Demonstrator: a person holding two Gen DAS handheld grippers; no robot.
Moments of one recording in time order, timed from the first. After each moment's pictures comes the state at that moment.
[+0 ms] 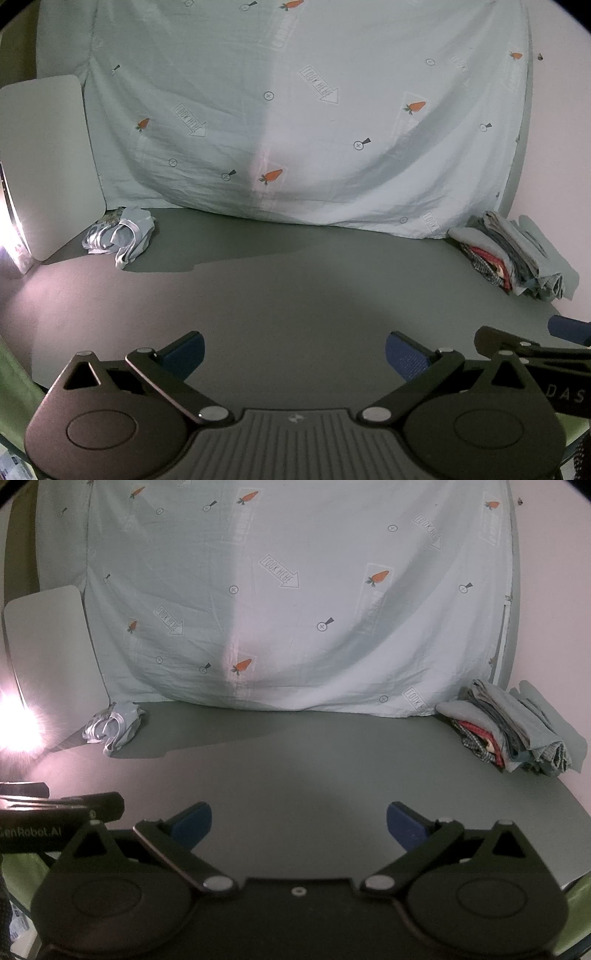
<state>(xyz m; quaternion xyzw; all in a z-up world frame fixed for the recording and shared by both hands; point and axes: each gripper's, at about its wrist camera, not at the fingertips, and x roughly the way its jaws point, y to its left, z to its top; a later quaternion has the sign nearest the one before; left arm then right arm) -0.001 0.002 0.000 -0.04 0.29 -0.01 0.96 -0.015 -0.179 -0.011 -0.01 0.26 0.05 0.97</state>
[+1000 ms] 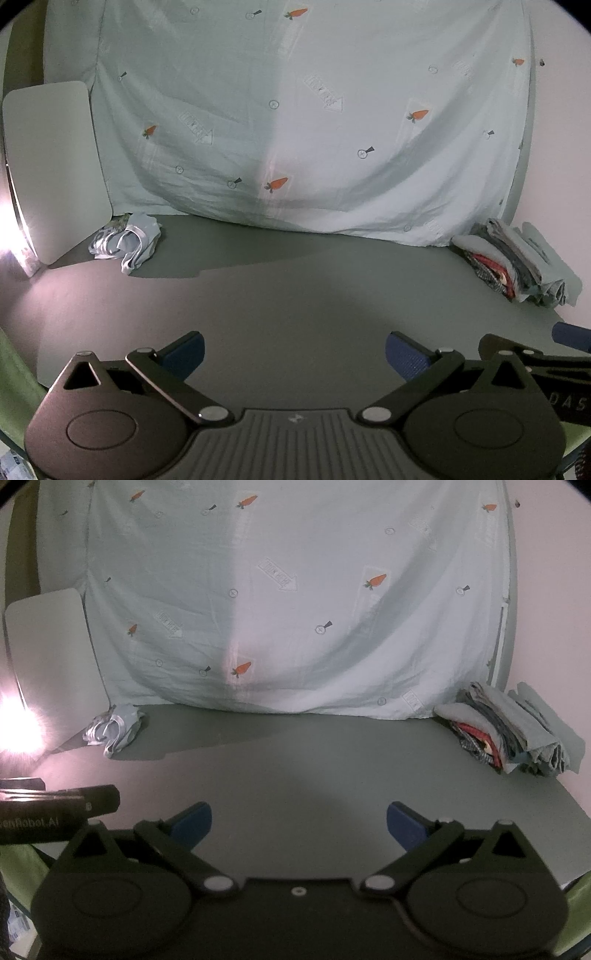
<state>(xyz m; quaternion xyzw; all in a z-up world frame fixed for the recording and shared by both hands) -0.007 0.005 -0.003 -0.04 0.28 0.00 0.96 -0.018 -0.187 -0.005 -0.01 0.25 0.04 0.97</state>
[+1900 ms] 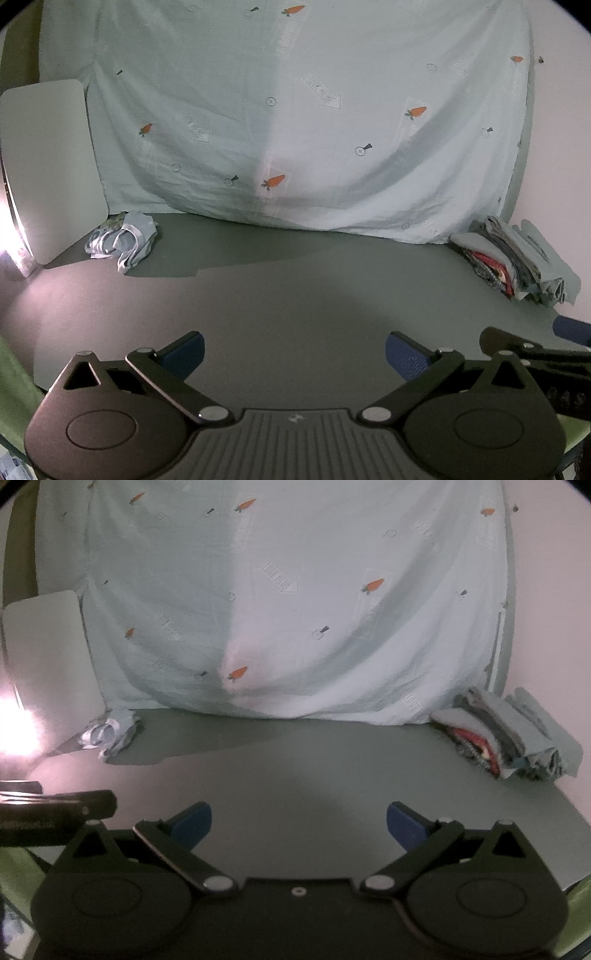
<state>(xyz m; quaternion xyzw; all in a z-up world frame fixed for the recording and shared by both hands) -0.003 0.001 0.000 -0.04 0.29 -0.01 0.96 -0.017 -0.182 -0.009 -0.02 0.23 0.03 0.97</state>
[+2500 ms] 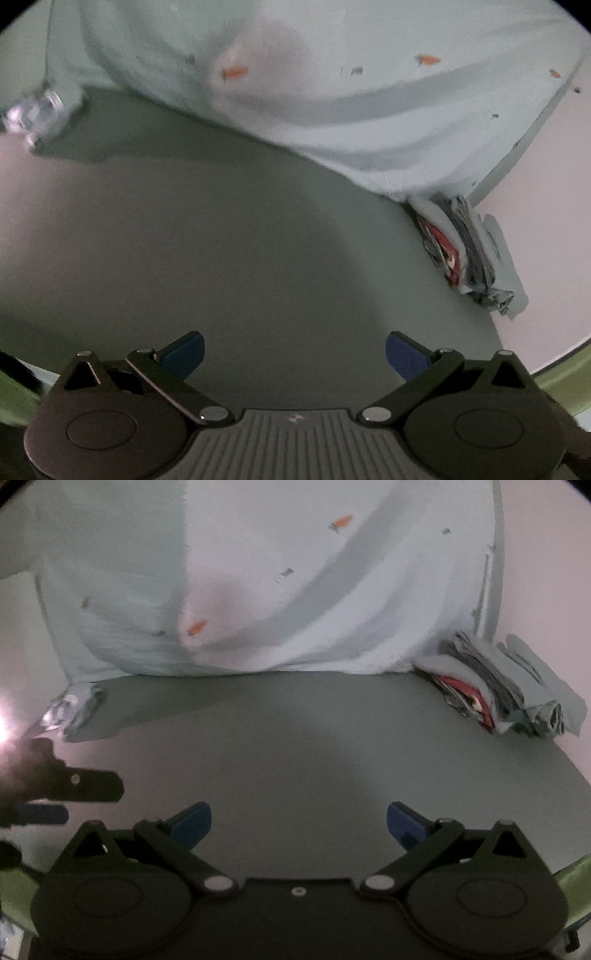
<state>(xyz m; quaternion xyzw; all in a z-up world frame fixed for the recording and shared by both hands) 0.114 -0.012 -0.063 -0.21 0.43 -0.10 0.87 0.064 -0.226 -0.056 0.01 0.32 0.00 0.95</state>
